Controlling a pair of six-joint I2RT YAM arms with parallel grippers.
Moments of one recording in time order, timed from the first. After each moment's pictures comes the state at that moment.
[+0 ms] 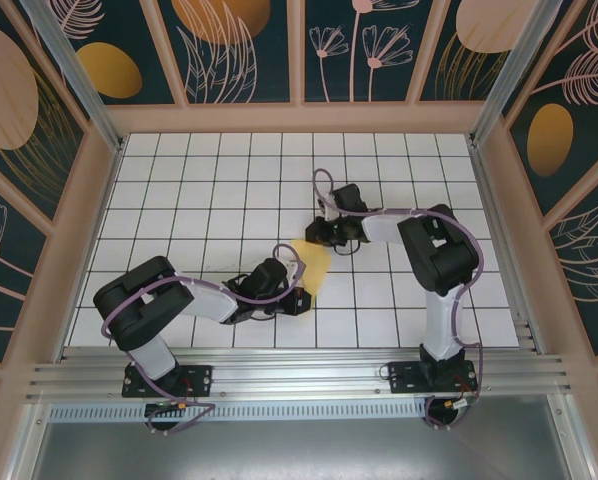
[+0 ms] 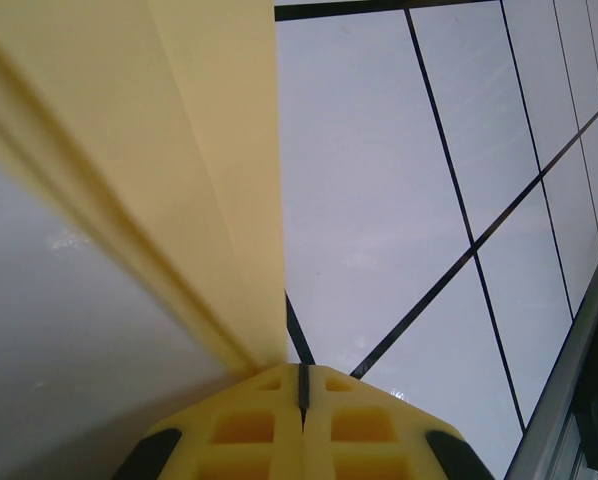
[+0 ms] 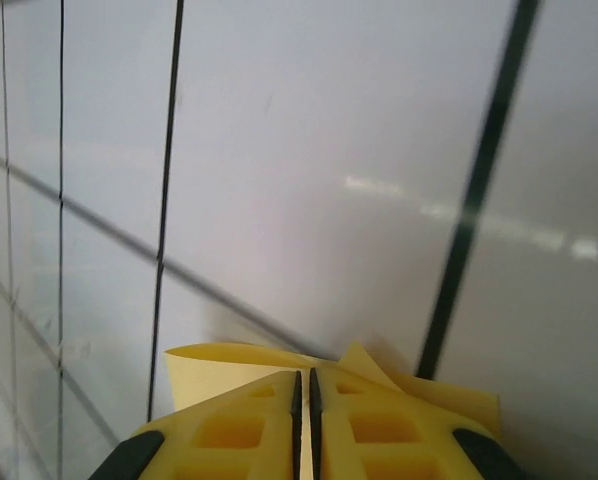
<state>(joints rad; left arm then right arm) -0.92 1.70 0.52 0.44 0.33 -0.79 0.48 2.01 1.12 -0.04 -0.51 0.52</state>
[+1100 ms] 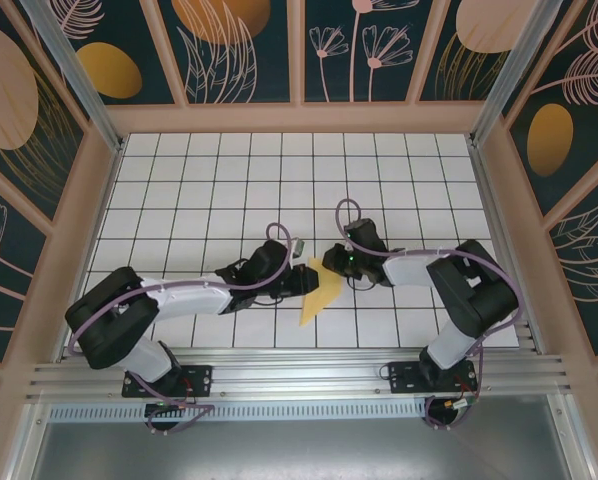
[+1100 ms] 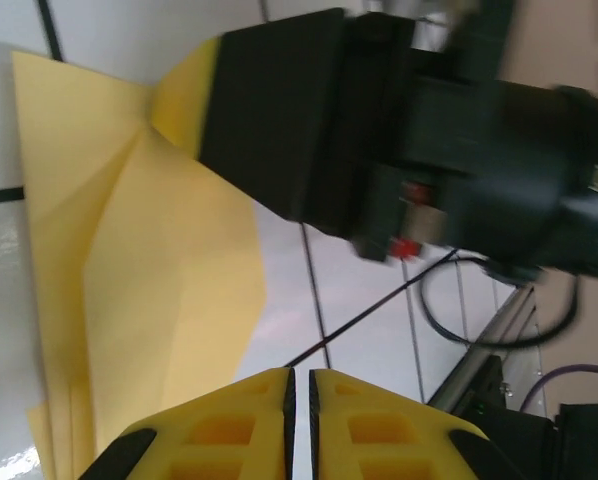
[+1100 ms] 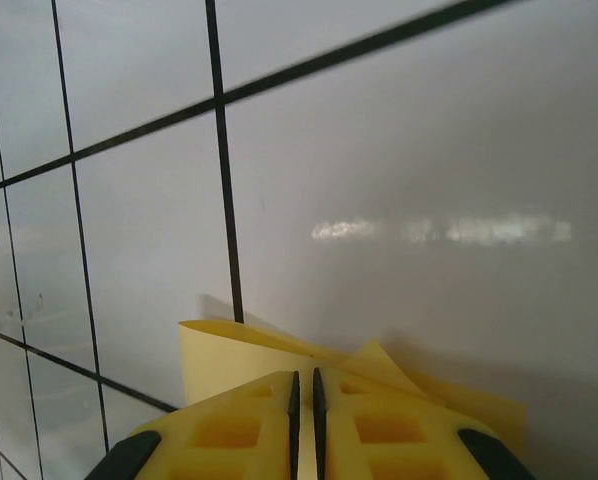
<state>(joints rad) -0.92 1.56 0.66 0.26 0.27 -1.01 0.59 1.63 0.62 0.16 -0.26 0.87</state>
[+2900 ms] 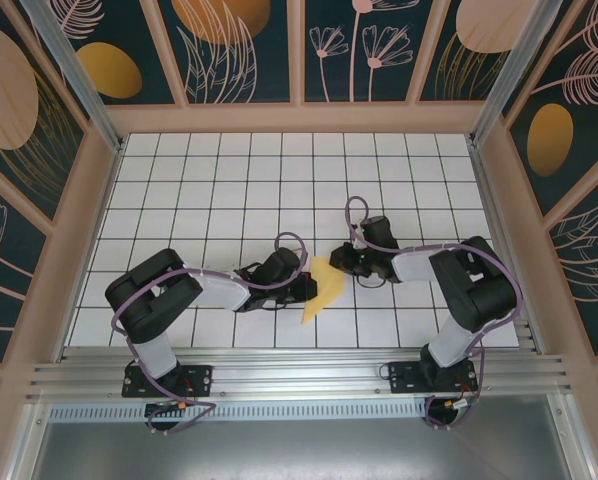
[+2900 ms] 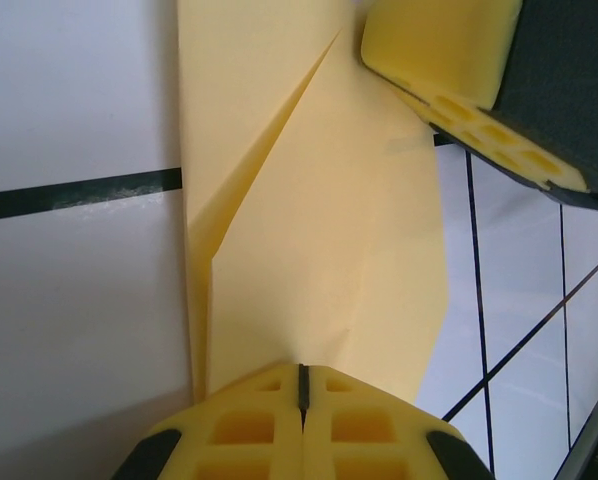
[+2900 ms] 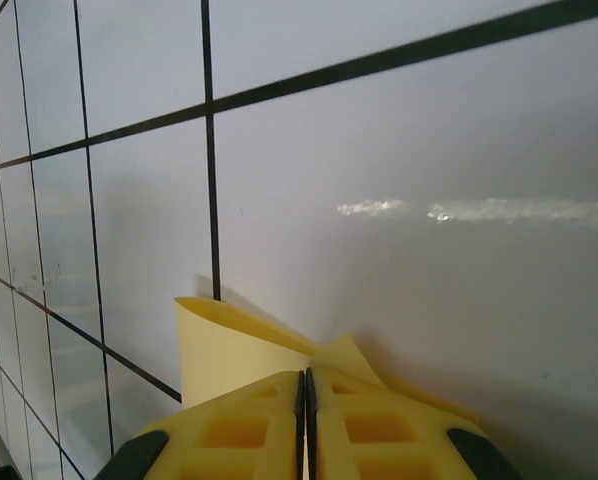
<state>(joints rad) -0.91 1.77 0.68 0.30 0.22 -0.95 0.45 1.67 0.61 0.20 -0.45 0.72</state>
